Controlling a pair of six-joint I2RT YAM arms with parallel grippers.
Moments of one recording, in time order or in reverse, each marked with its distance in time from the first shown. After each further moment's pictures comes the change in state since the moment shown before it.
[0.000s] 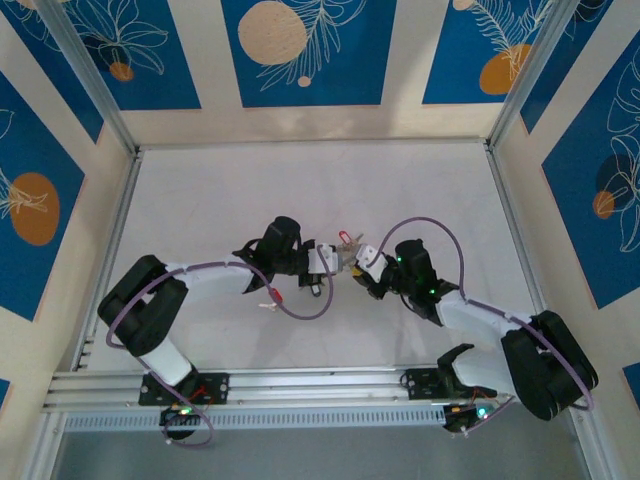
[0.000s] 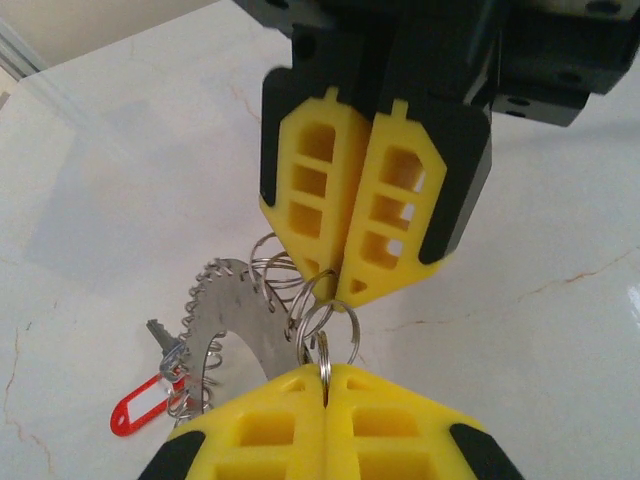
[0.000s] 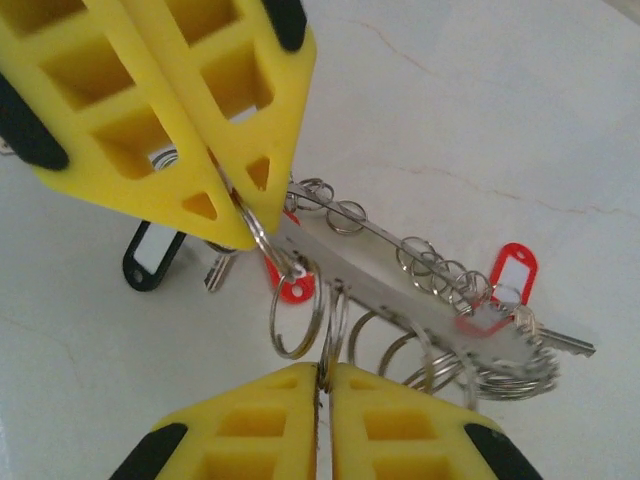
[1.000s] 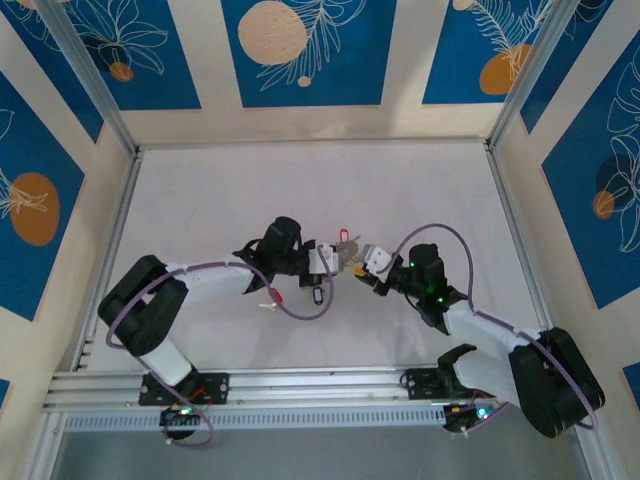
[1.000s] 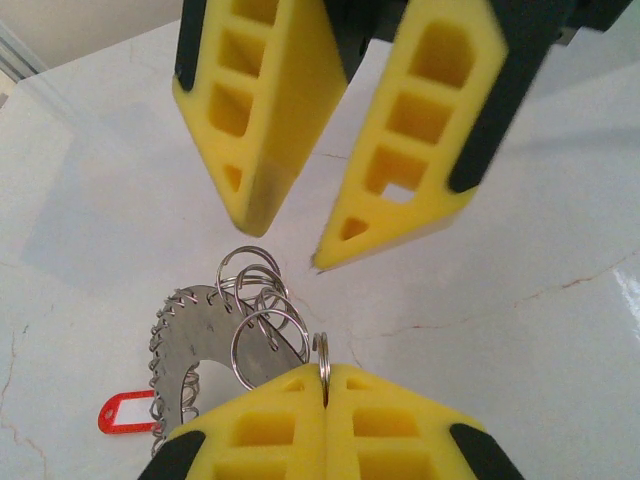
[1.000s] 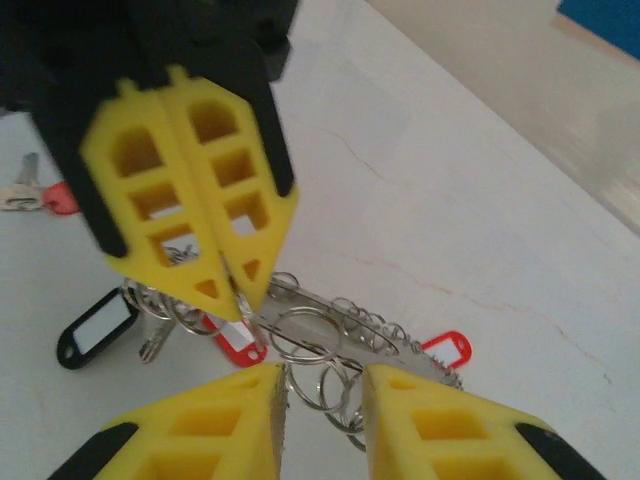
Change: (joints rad) left arm -0.005 0.000 0.000 0.001 0.001 -0.008; right arm -0.044 -0.123 -0.082 0.172 -0.097 -0.078
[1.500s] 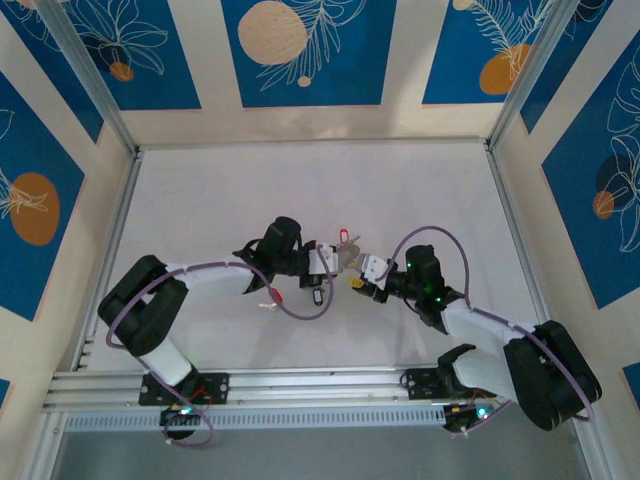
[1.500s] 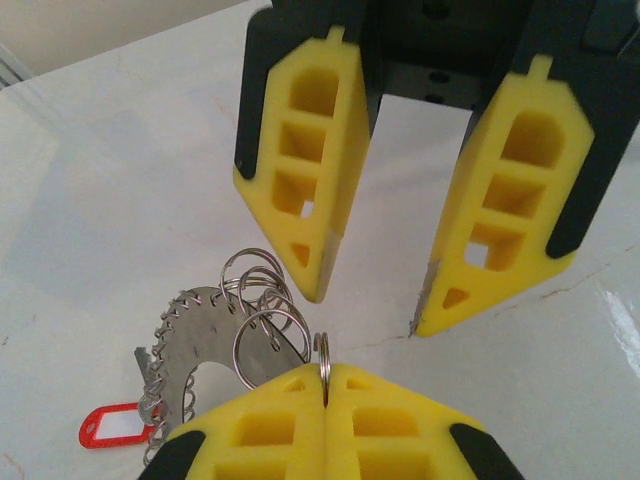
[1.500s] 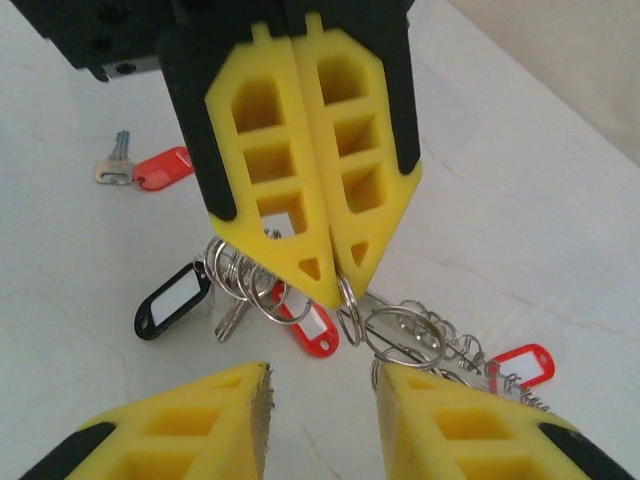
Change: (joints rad) left arm 0.000 0.000 0.000 -0.001 0.037 -0.014; right arm 0.000 0.069 0.000 -0.024 -0.103 -0.047
